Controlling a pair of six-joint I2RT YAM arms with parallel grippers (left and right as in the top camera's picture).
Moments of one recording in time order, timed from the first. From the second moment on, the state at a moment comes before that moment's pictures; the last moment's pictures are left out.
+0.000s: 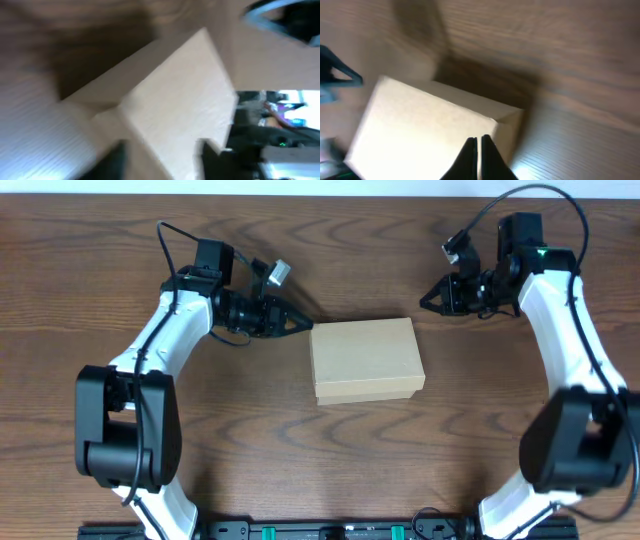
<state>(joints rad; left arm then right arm) -0.15 1.89 1.33 -0.74 1.00 0.00 -0.02 1.80 1.56 -1.00 -0.55 -0.14</state>
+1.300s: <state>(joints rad) -0.09 1.47 1.33 -0.92 -0.22 -0.15 0.61 1.64 1.56 -1.23 0.29 0.55</state>
